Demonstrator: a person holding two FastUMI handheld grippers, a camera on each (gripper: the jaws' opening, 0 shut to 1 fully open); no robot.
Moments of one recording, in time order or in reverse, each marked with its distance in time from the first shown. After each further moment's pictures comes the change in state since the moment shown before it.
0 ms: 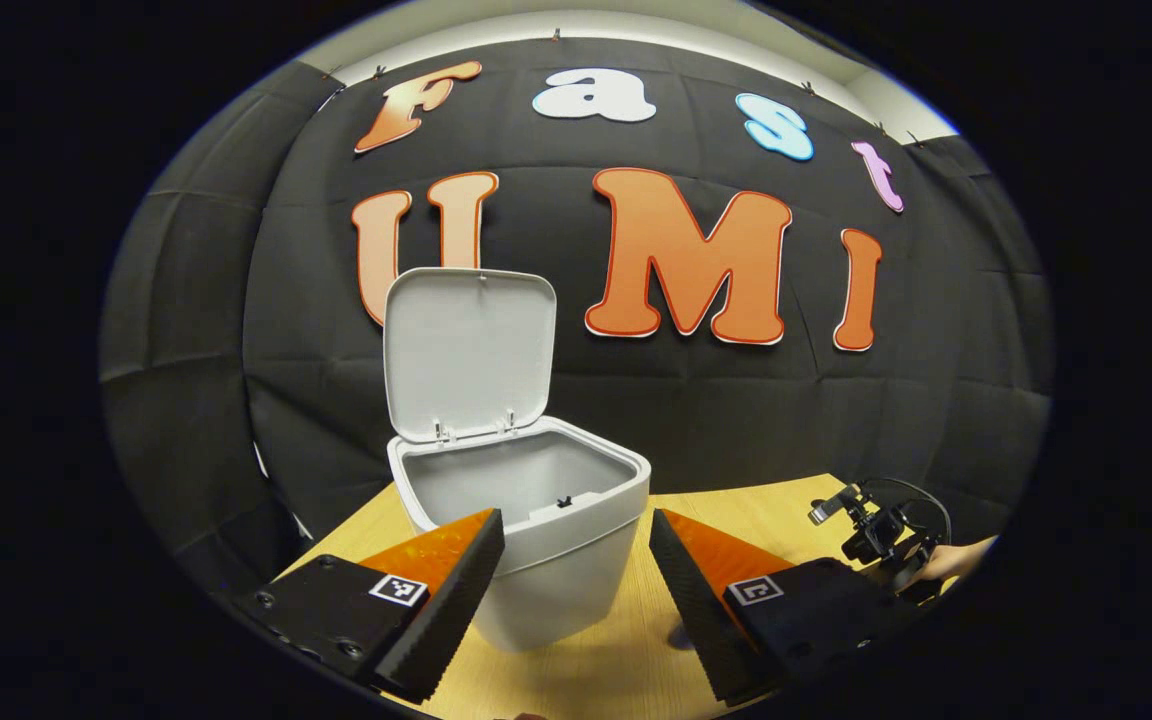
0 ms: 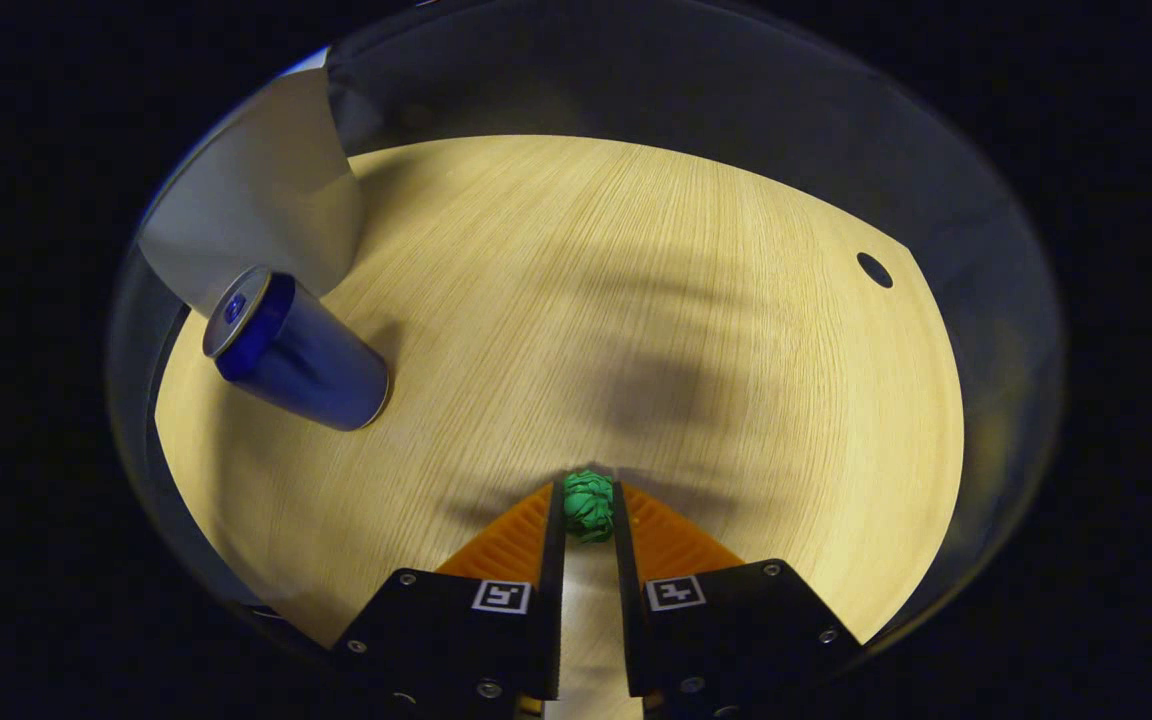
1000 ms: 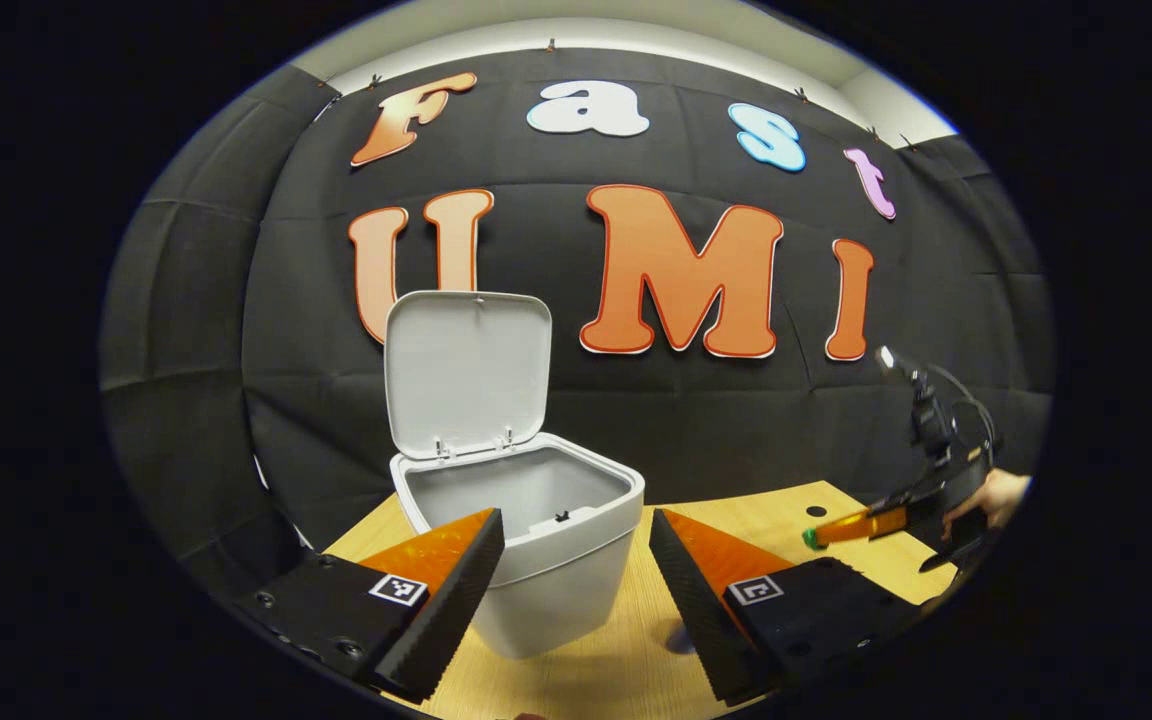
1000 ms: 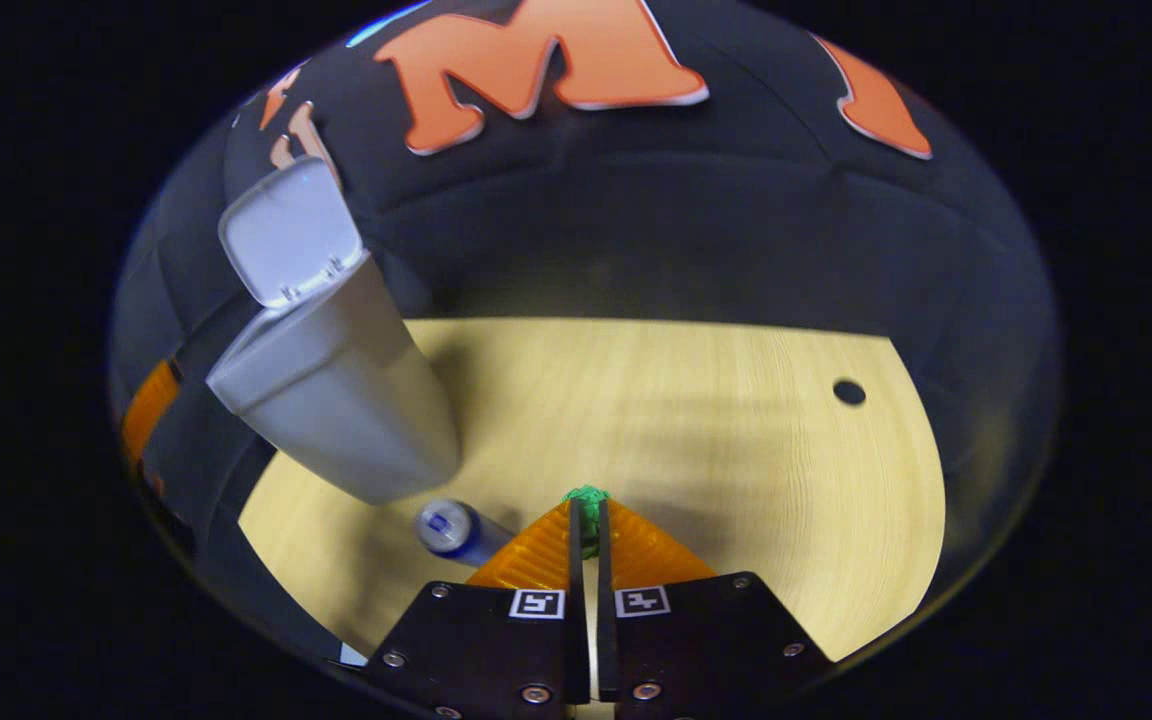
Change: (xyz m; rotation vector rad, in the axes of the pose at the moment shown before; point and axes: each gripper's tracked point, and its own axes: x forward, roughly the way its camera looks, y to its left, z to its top) left arm -0.014 0.003 0.019 0.014 -0.050 -0.013; right arm -0.165 -0.003 0.231 0.113 -0.495 0.182
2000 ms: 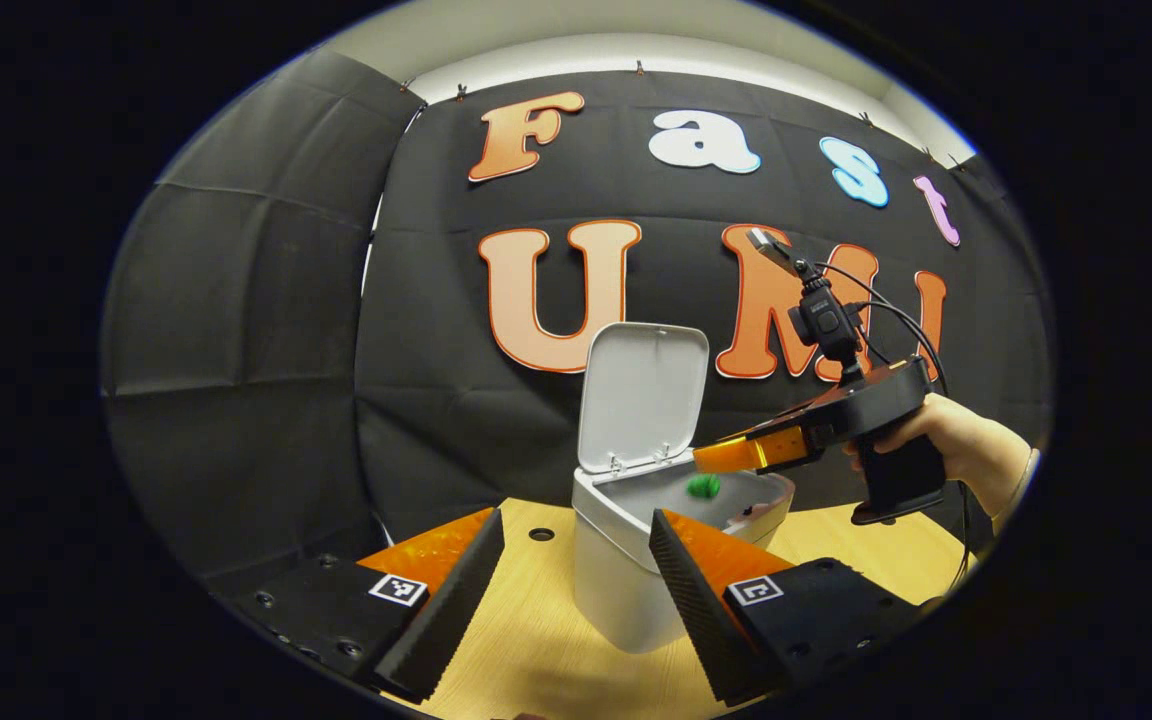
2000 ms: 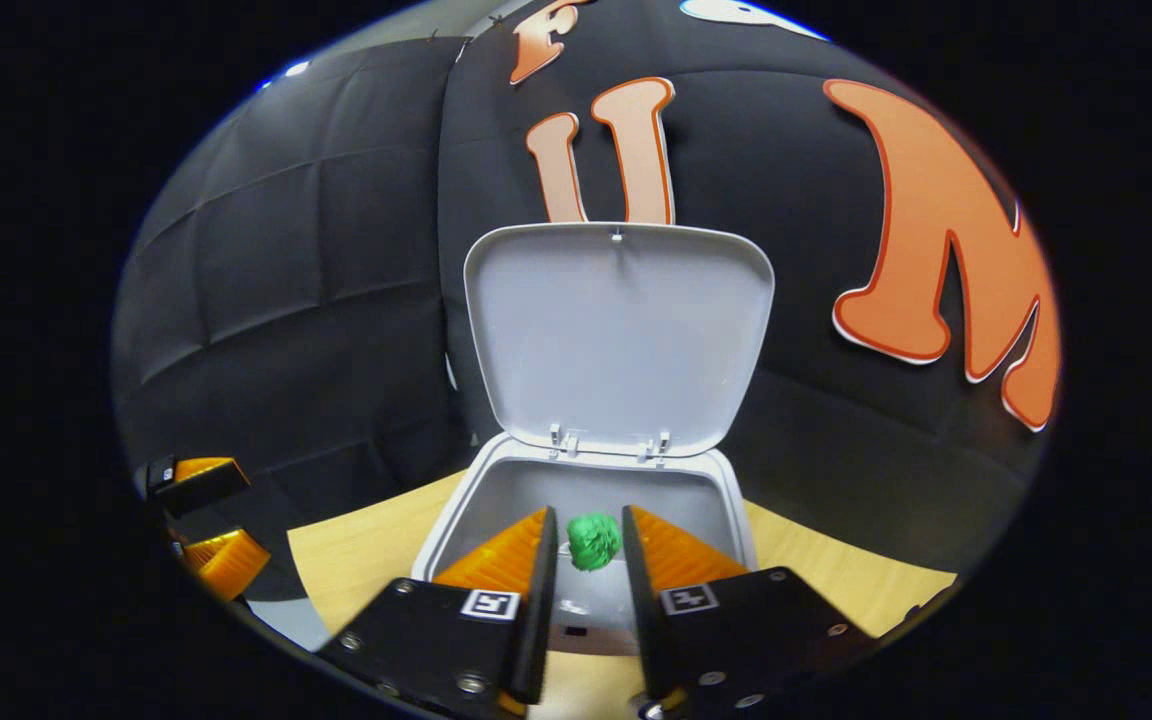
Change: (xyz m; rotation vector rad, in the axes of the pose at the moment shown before) left arm -0.060 0.160 0.009 -0.028 -0.045 0.203; right arm -0.062 0.118 0.130 -0.360 -0.126 0.303
